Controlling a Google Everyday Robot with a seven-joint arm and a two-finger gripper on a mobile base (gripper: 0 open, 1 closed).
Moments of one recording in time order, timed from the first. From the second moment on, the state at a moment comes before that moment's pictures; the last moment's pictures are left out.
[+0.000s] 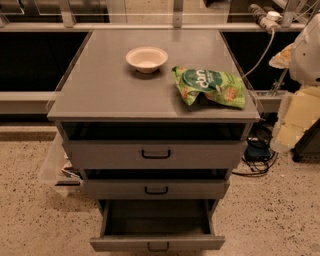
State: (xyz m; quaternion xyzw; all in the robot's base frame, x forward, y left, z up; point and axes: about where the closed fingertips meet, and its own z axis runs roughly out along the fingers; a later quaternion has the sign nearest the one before) arm 0.438 -0.217 0.976 -0.60 0.78 -0.03 0.16
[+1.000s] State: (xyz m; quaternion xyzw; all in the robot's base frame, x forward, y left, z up) arm 0.420 -0.224 0.930 -0.60 0.77 0.02 0.20
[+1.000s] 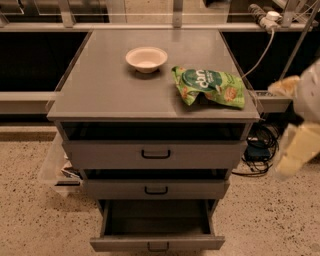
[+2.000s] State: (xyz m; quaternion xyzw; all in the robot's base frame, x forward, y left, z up) arm 0.354 -0.233 0.711 -0.48 0.80 0.19 0.30
